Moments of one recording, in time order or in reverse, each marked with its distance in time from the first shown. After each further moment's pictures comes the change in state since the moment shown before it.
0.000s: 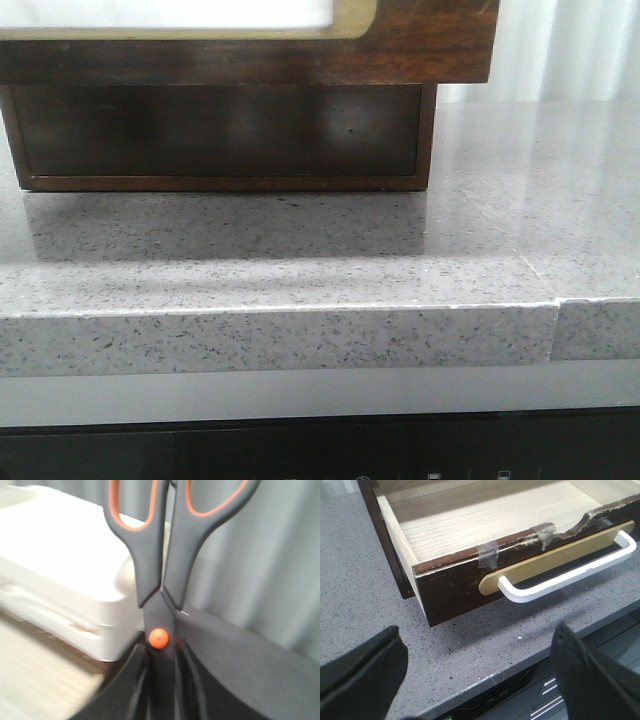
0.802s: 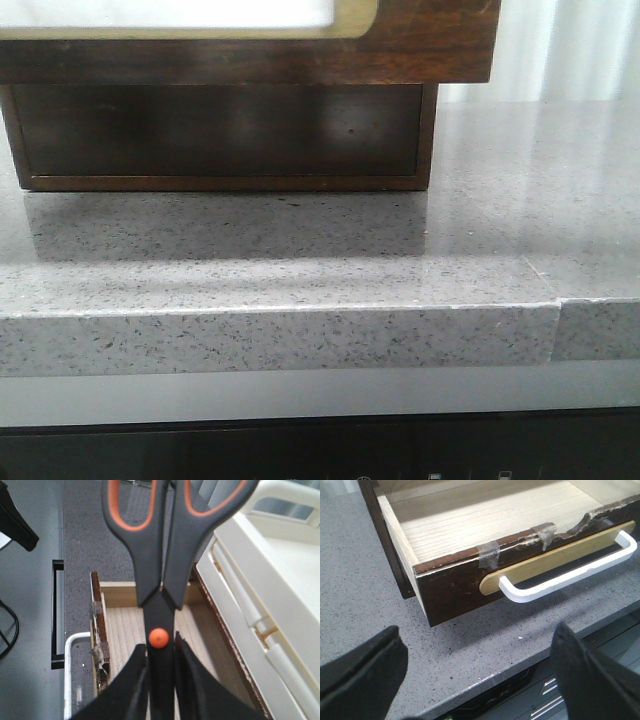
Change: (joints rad) left arm 0.000 0.000 0.000 0.000 0.000 0.000; right arm 0.483 0.228 0.000 0.188 0.042 -0.423
